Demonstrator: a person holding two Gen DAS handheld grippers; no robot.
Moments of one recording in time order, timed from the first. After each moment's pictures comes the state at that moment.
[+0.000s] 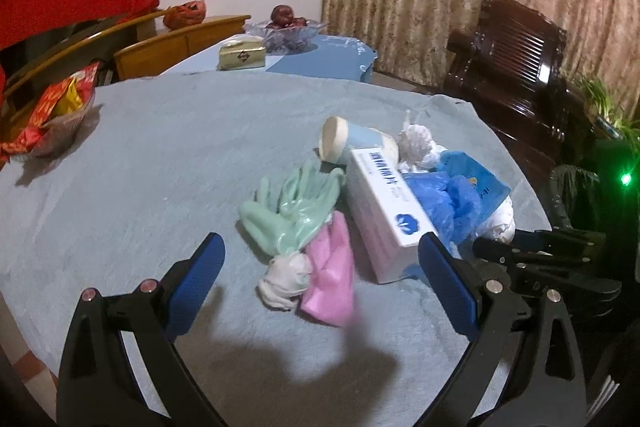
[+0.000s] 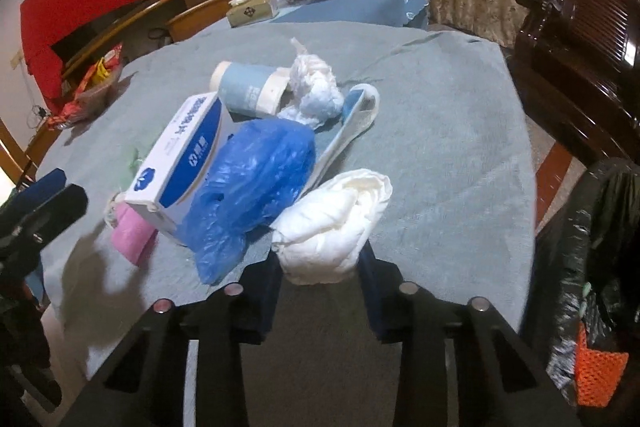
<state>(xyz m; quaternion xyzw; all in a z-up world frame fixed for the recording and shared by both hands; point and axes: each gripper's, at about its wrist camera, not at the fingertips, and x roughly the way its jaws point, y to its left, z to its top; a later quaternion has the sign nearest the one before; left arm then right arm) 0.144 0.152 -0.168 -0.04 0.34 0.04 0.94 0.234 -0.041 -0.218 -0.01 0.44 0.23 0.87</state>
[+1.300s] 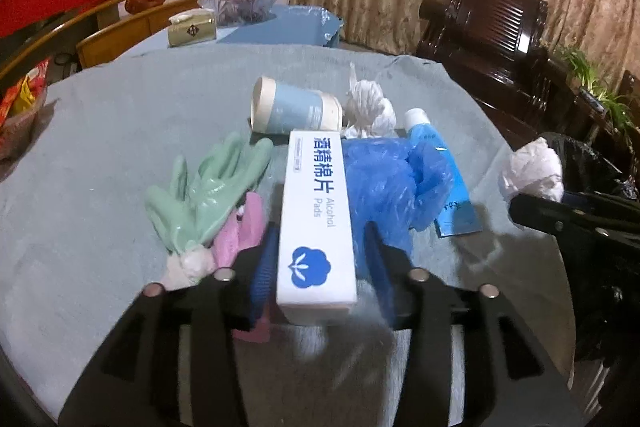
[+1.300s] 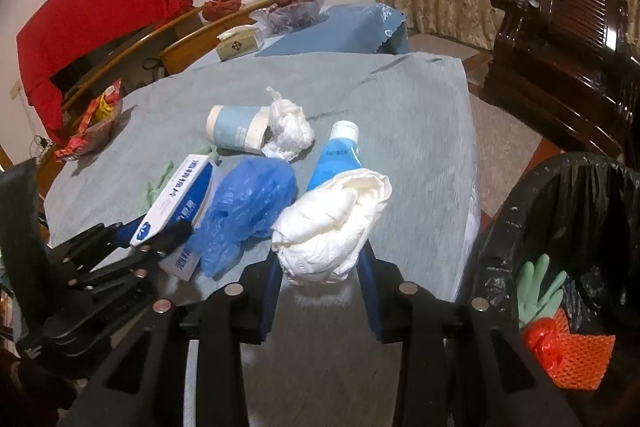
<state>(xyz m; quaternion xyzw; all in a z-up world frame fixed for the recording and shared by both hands) 0.183 0.107 -0.205 -0.04 0.39 0.00 0.92 0.221 -0.077 -0.188 0.03 0.42 0.21 0.88</state>
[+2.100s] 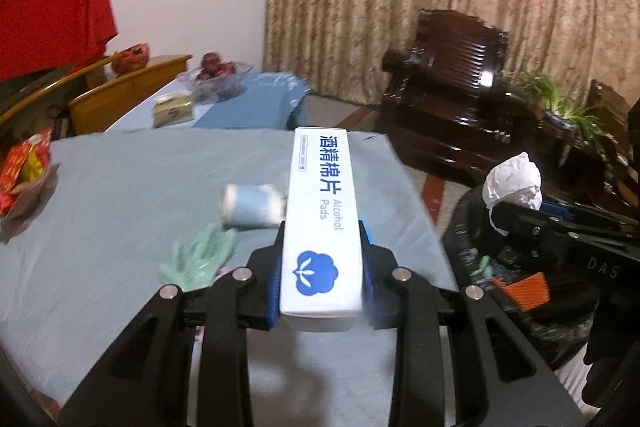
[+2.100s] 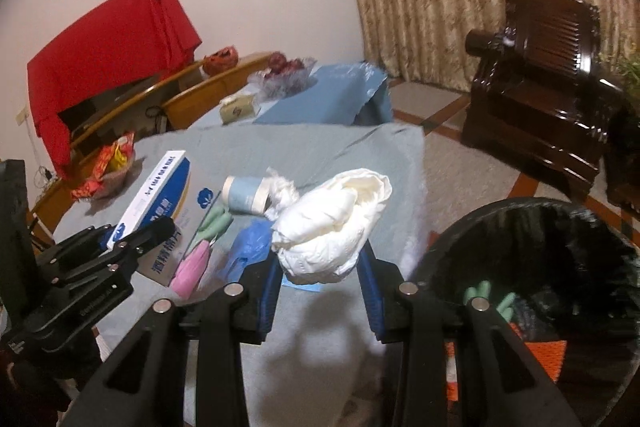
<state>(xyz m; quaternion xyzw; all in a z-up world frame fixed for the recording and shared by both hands) 0.138 0.056 -0.097 -0.02 0.29 -0.05 0.96 0.169 -0.140 -0.100 0.05 0.32 0.19 0.93</state>
